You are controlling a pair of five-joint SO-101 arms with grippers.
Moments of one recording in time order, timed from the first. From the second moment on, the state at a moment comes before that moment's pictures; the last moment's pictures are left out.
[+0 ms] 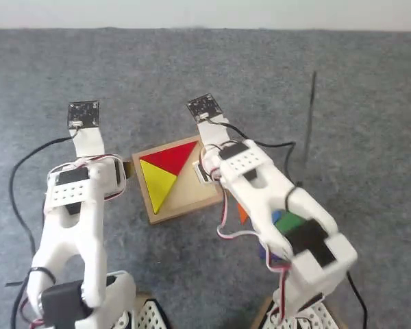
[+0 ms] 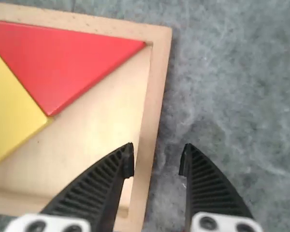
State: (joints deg) left arm -18.8 -19.8 54.3 41.8 -0.4; right arm -33.4 12.9 20.7 44.9 -2.7
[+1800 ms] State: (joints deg) left arm -18.1 -19.8 55.9 41.8 -2.9; right arm -18.8 -16.1 12.4 92.3 -3.1
